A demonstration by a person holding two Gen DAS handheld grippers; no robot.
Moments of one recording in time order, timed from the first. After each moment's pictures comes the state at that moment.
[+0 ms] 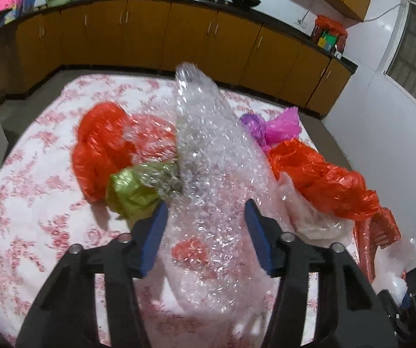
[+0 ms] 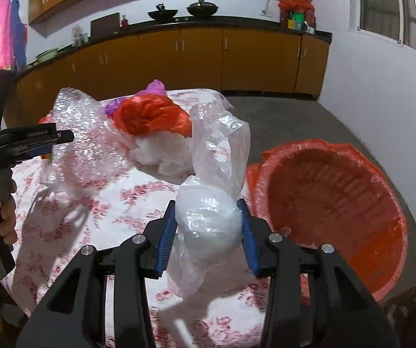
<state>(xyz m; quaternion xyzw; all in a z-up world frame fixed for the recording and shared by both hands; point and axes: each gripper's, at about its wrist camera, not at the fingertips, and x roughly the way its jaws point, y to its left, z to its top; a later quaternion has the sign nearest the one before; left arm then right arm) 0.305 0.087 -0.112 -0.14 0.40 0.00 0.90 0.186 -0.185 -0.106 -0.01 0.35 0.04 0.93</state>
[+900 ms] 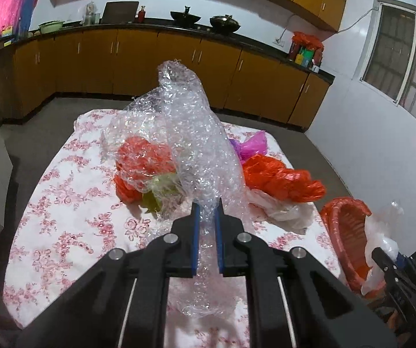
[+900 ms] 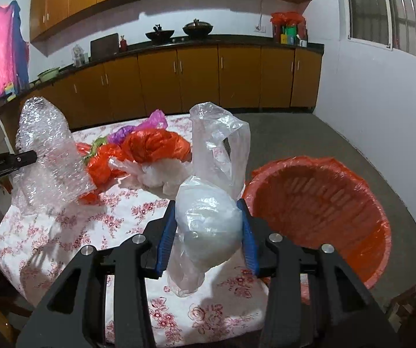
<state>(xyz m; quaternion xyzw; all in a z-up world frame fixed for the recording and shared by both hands) 0.214 0.092 -0.040 -0.12 0.33 -0.03 0.94 0.151 -0.199 -0.066 0.01 0.30 0.04 0.95</state>
